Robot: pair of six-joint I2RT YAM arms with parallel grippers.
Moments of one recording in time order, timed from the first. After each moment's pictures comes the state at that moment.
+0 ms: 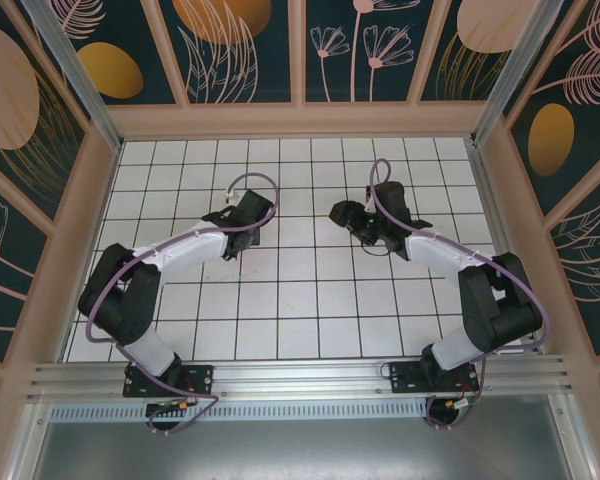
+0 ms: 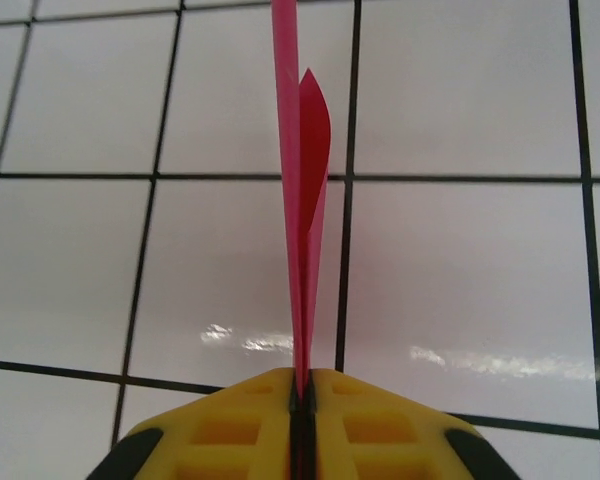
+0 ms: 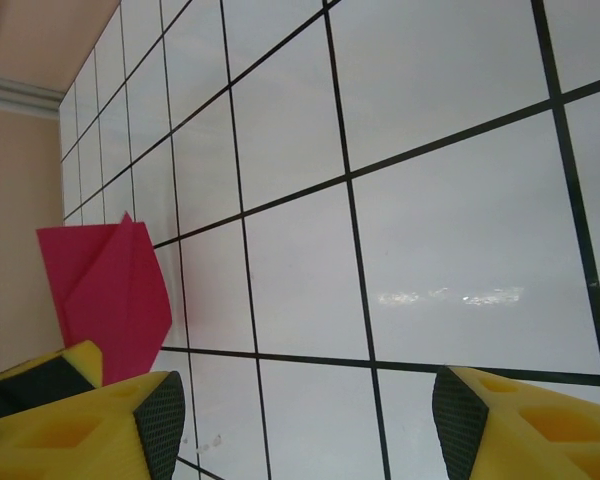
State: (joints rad) left arm -0.60 1.67 1.05 -0.47 -0.48 -0.52; right arm 0.39 1.52 0.84 -0.01 -0.36 0.86
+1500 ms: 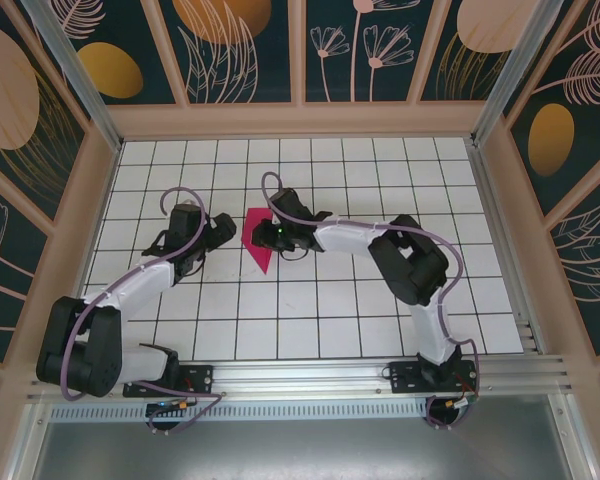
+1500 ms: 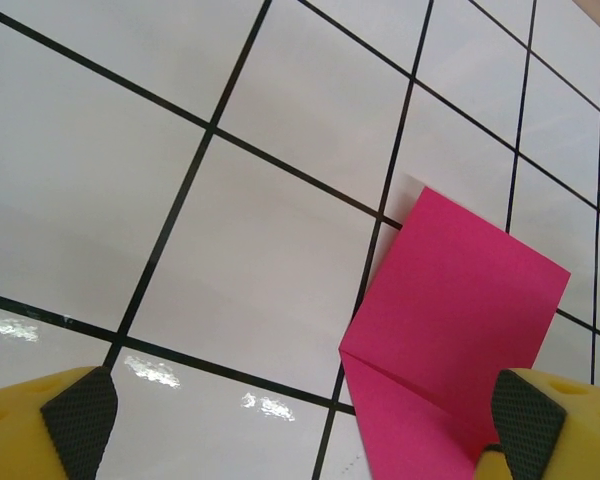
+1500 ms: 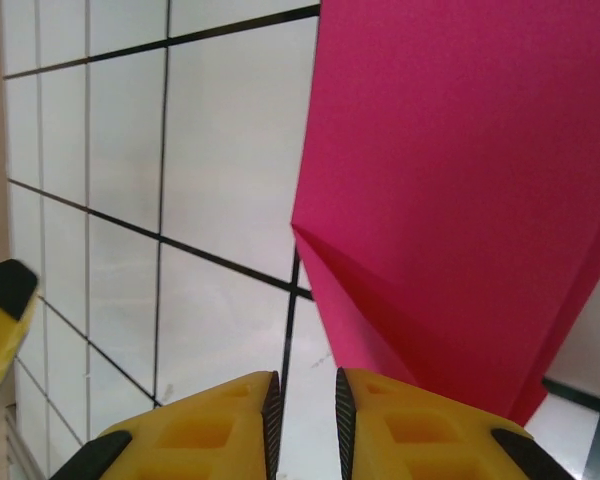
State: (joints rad) left arm -0.26 1.31 0.64 -0.08 -0.04 -0.75; right arm 0.83 2.08 1.39 -0.12 -0.29 0.86
